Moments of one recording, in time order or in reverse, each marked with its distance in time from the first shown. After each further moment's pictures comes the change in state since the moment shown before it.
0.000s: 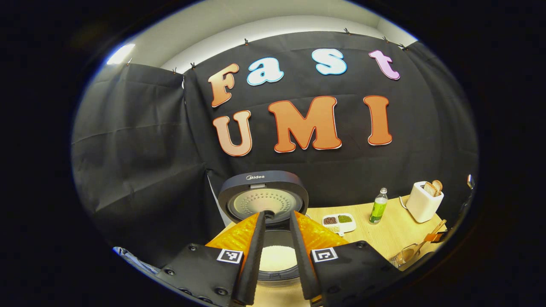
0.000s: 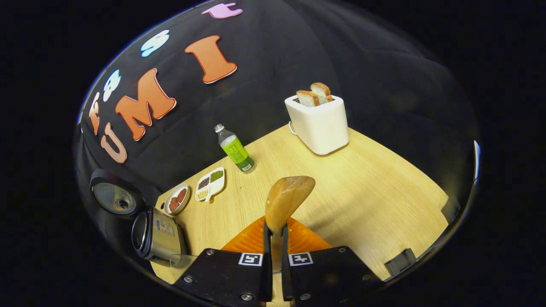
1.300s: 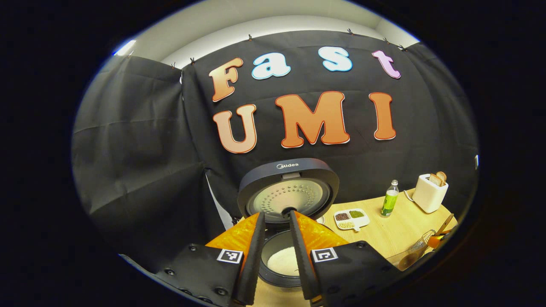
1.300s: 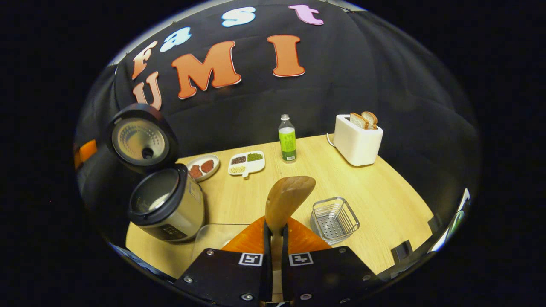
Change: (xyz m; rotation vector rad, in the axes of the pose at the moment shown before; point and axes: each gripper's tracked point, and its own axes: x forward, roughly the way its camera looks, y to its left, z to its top) left arm 0.044 0.077 -0.039 0.017 -0.001 -0.062; right arm -0.054 0.114 -0.082 -0.354 -0.046 -0.045
